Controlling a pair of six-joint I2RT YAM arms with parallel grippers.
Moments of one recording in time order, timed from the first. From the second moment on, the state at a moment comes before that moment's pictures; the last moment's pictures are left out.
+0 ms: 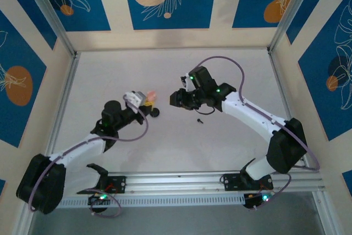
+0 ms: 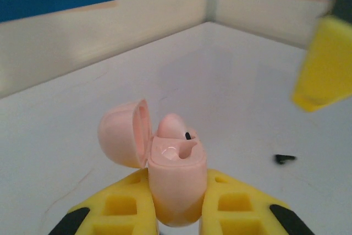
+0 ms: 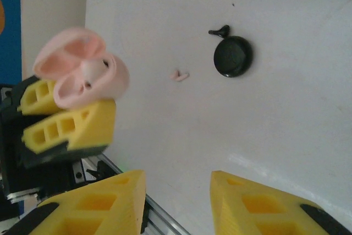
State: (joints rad) left arm -0.43 1.08 0.40 0.48 0.33 0.04; right arm 0.67 1.50 1.23 -0.56 -0.43 0.75
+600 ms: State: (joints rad) left arm 0.06 0.99 0.42 0.14 0.37 -0.29; right arm 0.83 1.98 1.69 -0.67 -0.42 0.39
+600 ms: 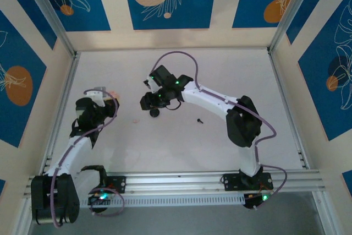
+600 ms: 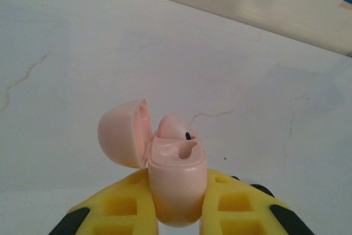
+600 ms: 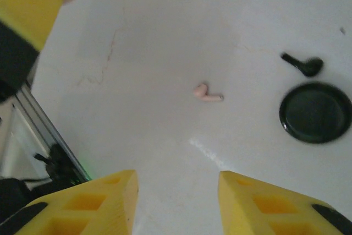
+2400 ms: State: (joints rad) left arm 0.21 1.05 0.42 0.13 0.40 -0.38; right arm 0.88 2.62 2.34 -1.01 -0.54 -1.11
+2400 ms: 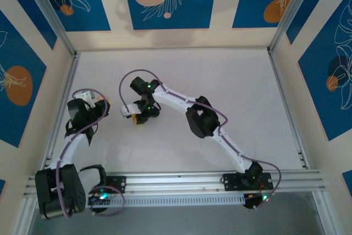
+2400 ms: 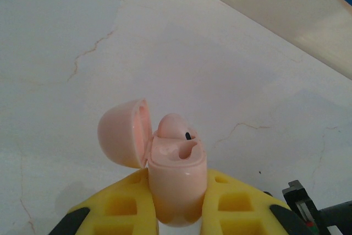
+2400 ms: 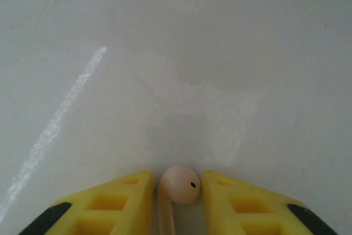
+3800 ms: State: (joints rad) left arm -0.07 1.10 0.50 0.08 0.37 -0.30; right arm 0.72 1.96 1.30 -0.91 -0.39 -0.65
